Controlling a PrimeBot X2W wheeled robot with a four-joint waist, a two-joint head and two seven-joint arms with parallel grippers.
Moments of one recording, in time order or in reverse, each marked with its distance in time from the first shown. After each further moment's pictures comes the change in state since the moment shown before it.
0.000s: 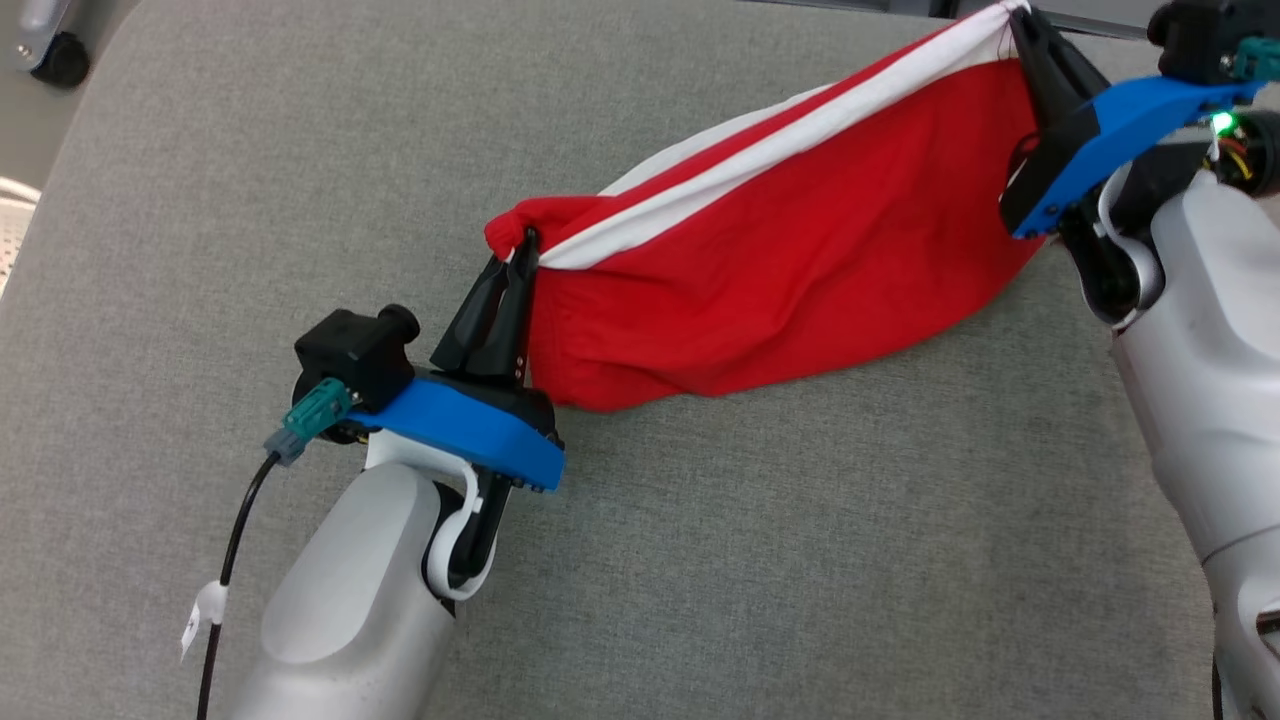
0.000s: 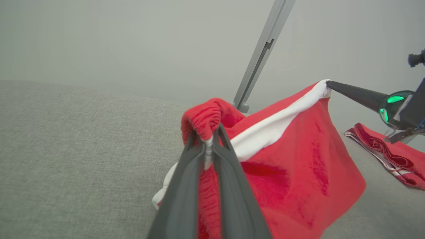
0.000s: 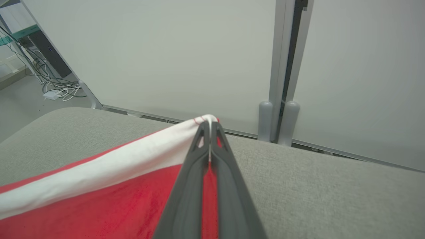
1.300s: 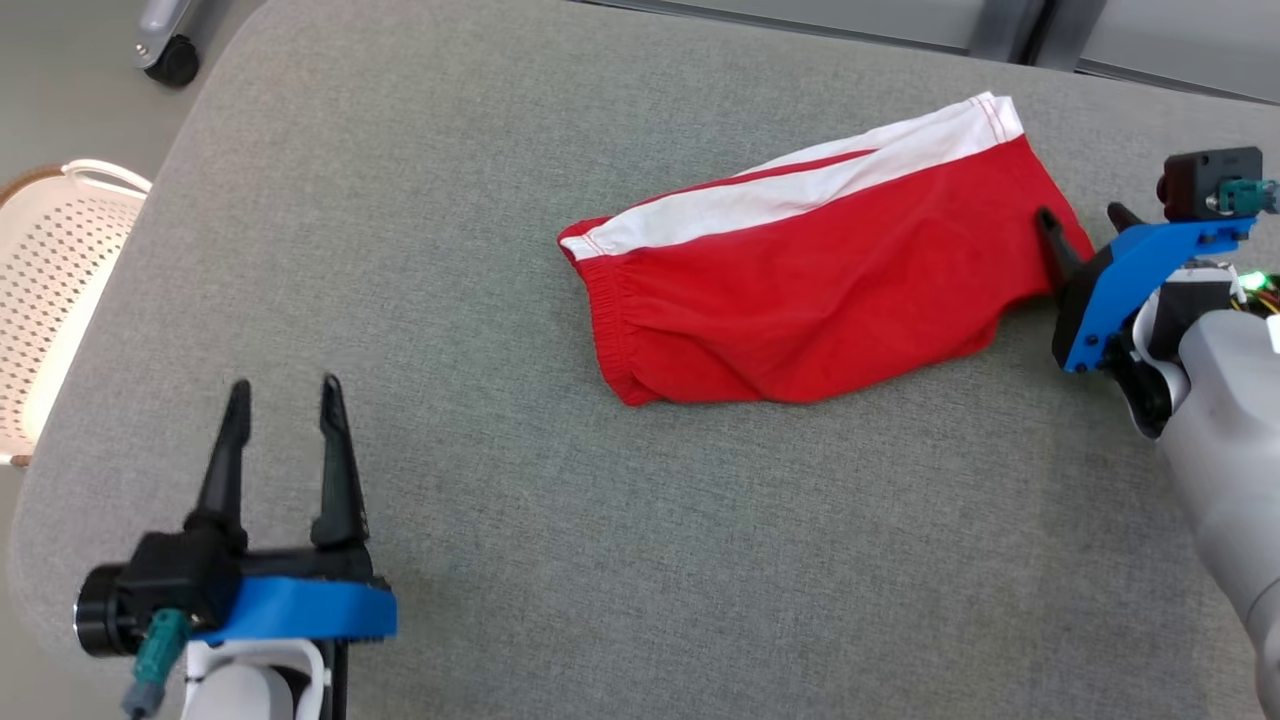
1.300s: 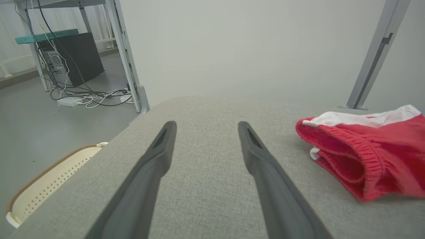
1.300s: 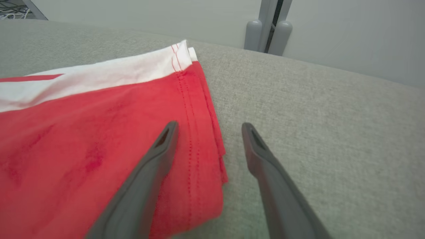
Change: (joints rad) left arm 0.394 -0.051 0.466 -0.311 0.428 0.036 0.000; right arm -0.028 -0.054 0.144 0.410 0.040 0.000 -0.024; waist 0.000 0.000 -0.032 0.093
